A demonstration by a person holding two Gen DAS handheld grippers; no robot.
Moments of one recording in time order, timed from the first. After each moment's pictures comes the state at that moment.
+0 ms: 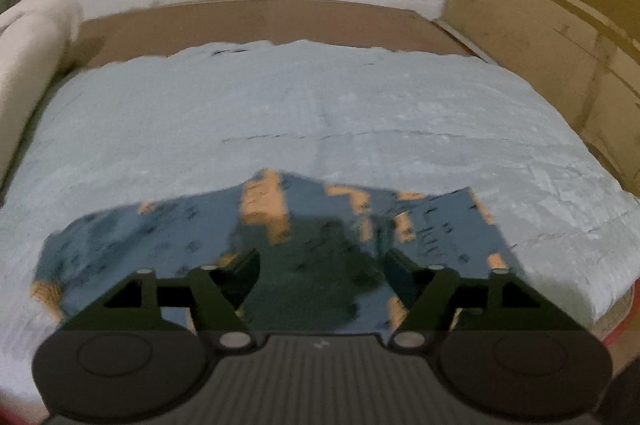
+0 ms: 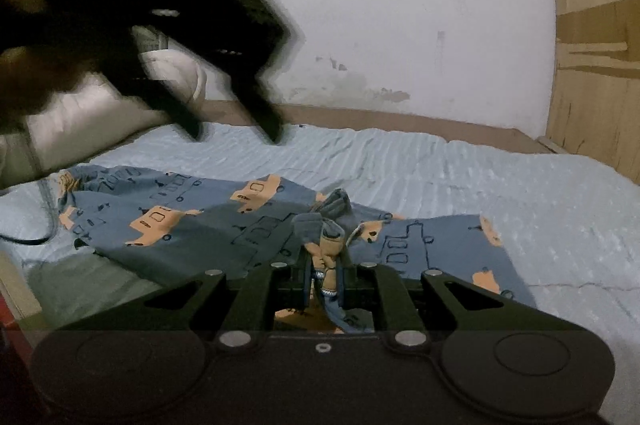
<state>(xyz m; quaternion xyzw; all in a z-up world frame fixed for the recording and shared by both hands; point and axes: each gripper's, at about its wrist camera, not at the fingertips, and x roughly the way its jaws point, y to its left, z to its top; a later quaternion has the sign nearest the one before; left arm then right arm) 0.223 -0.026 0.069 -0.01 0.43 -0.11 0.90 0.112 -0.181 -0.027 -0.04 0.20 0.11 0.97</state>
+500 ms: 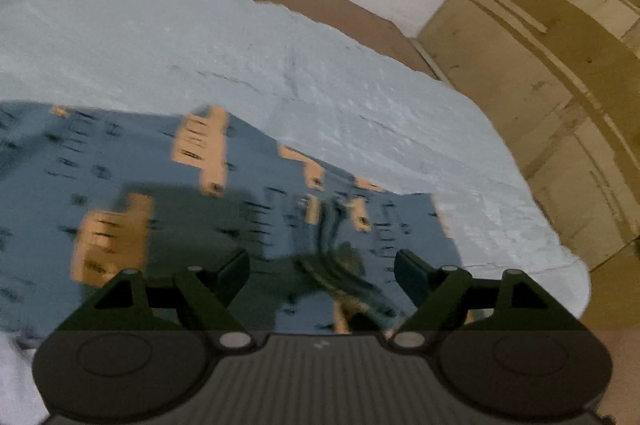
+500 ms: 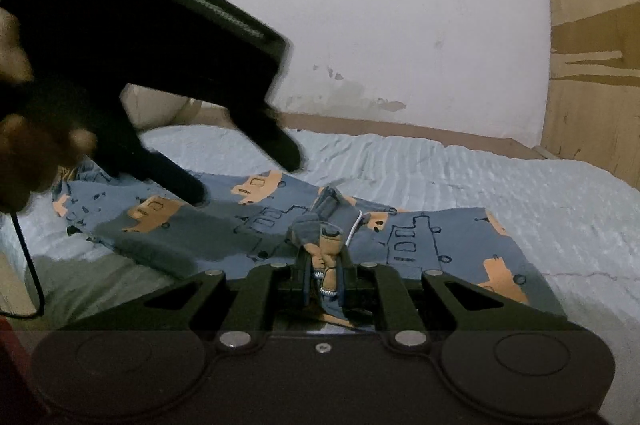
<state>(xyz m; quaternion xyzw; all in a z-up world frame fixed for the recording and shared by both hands) 0.248 -0.021 -0.005 -0.18 0.44 -0.20 0.86 0.111 -0.178 -0.050 -0.04 0.17 0.11 0.98</state>
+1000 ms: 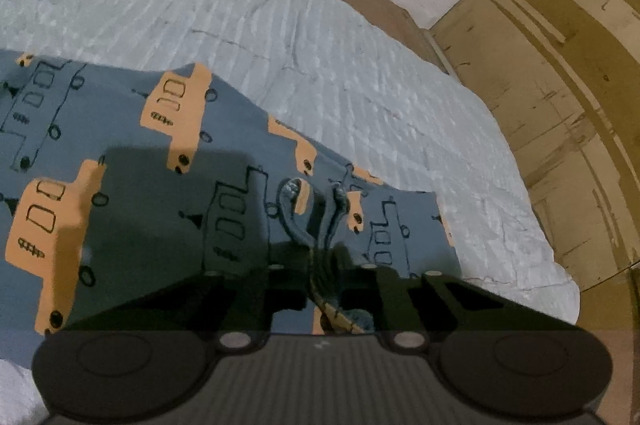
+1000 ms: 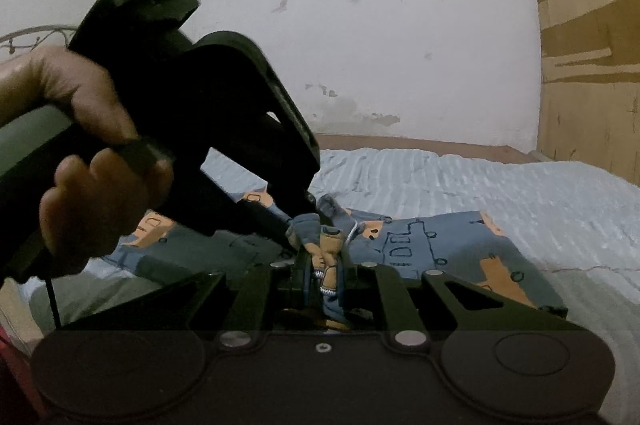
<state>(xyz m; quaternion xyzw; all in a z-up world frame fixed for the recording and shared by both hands) 0.269 -0.043 -0.032 -0.22 0.47 -0.18 0.84 0.107 -0.180 -0.055 -0.03 0.15 0.10 0.98</state>
